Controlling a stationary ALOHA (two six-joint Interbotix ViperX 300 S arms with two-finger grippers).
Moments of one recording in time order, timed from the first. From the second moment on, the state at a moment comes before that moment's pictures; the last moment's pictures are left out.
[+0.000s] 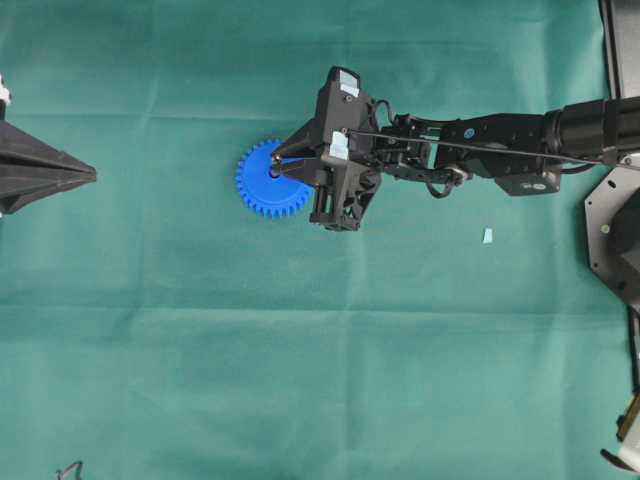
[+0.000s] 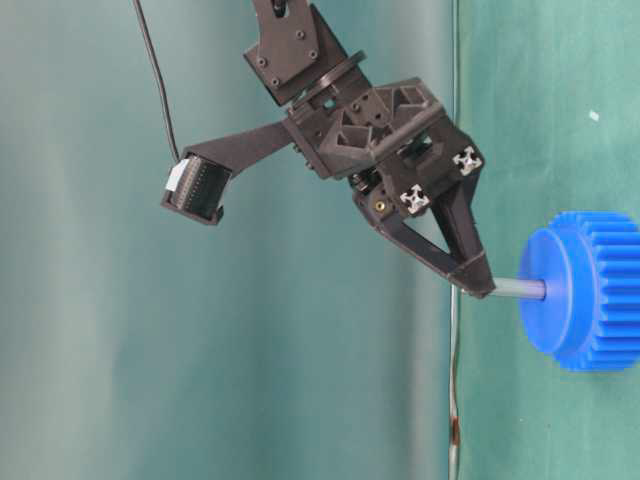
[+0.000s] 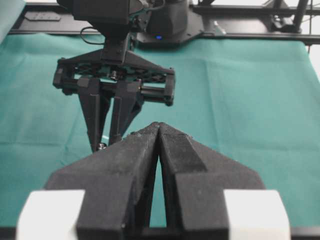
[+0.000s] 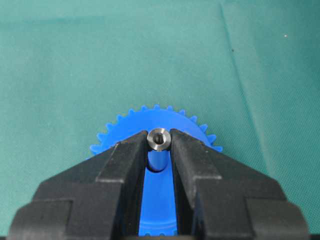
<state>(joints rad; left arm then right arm) -0.01 -0.97 1.16 0.02 -0.17 -0.02 -0.14 0.14 0.62 0.17 -0.20 0.02</state>
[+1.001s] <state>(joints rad) -0.01 -0.97 1.16 0.02 -0.15 -0.01 -0.14 0.22 0.60 0.18 -0.21 0.02</state>
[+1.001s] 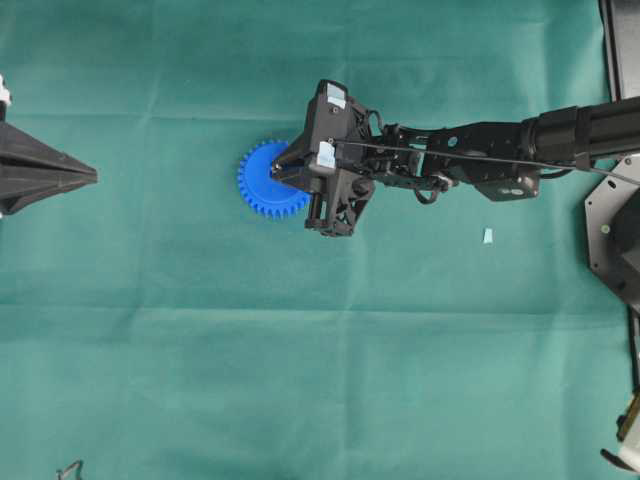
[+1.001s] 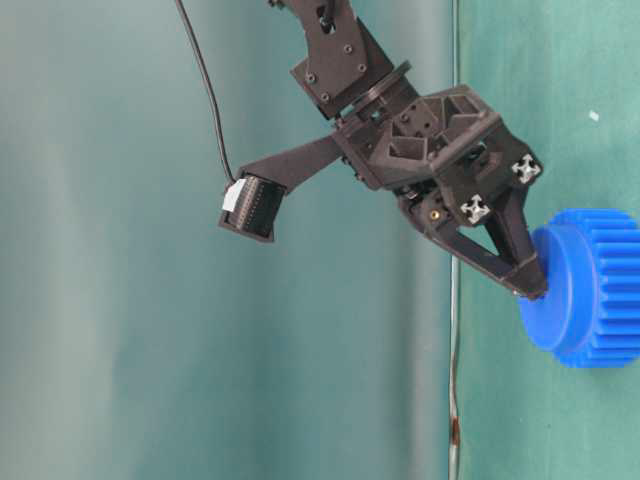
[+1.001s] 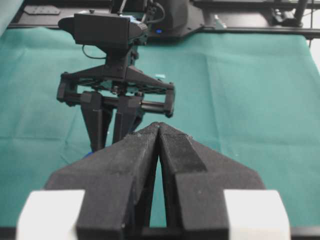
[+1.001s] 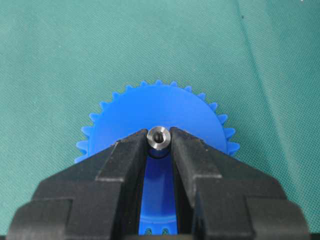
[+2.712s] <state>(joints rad) -0.01 -0.97 1.16 0.02 -0.15 -0.01 -0.14 -0.29 0.83 0.17 -0.19 0.02</state>
